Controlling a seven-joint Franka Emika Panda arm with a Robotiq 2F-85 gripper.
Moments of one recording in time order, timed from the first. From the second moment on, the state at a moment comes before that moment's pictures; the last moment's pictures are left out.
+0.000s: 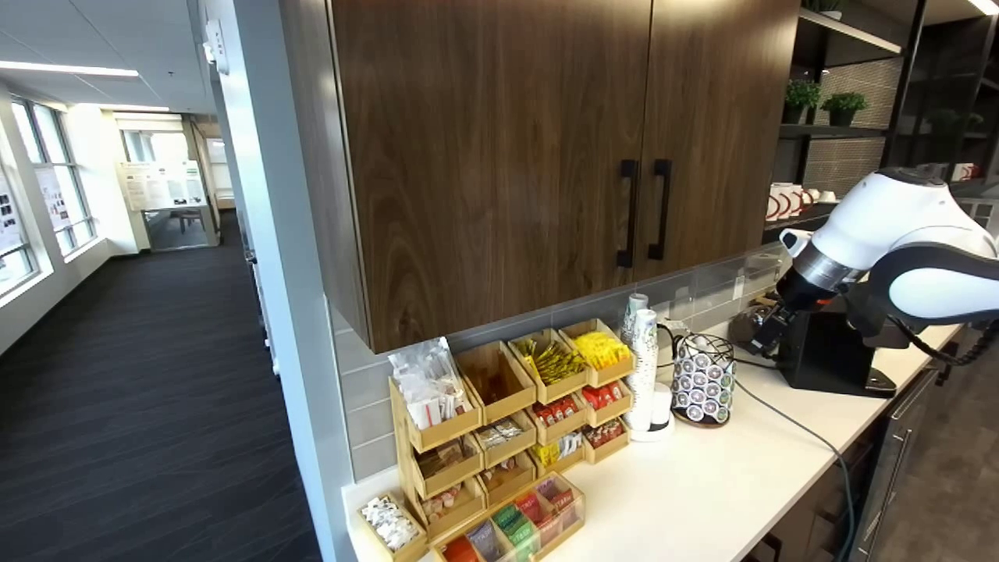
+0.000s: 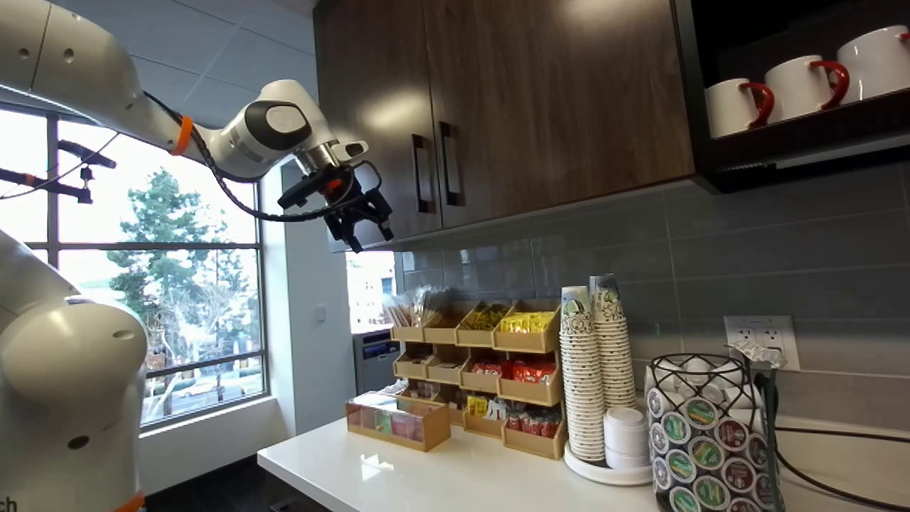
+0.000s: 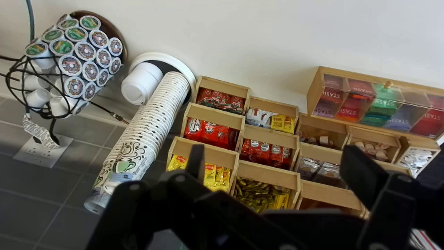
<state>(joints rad) 0.08 -0.77 0.10 -2.46 -0.11 2.19 -0.06</state>
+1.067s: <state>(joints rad) 0.22 -0.55 -0.13 -2.17 0.16 2.45 -0.31</state>
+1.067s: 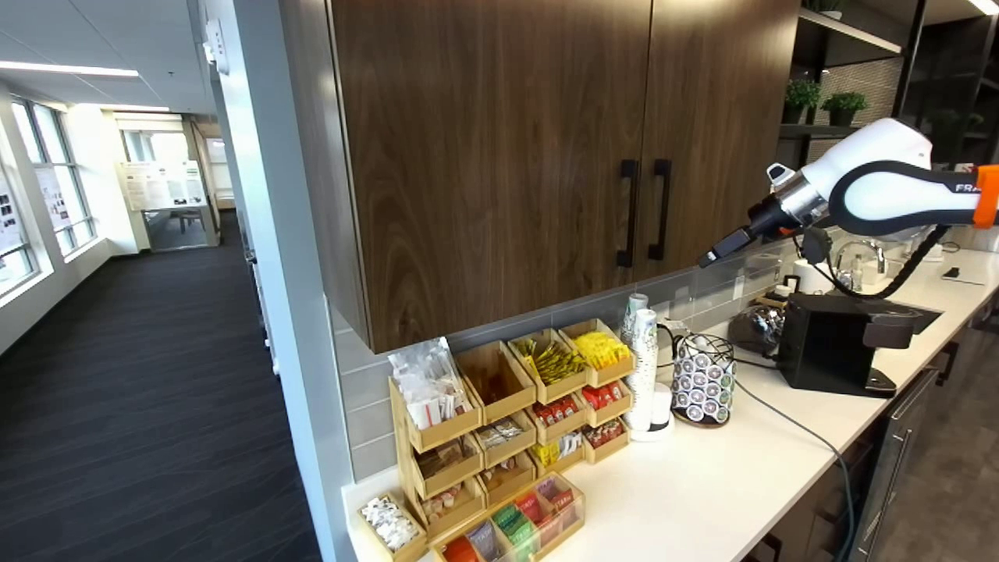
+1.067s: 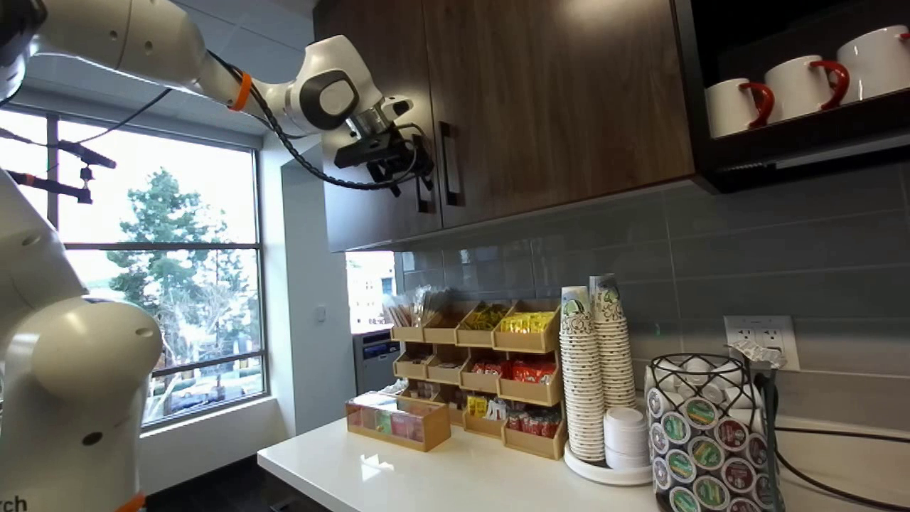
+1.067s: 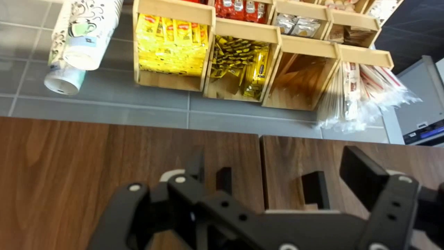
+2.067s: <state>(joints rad) 0.30 -0.44 -0.20 -2.05 0.38 2.47 -0.53</state>
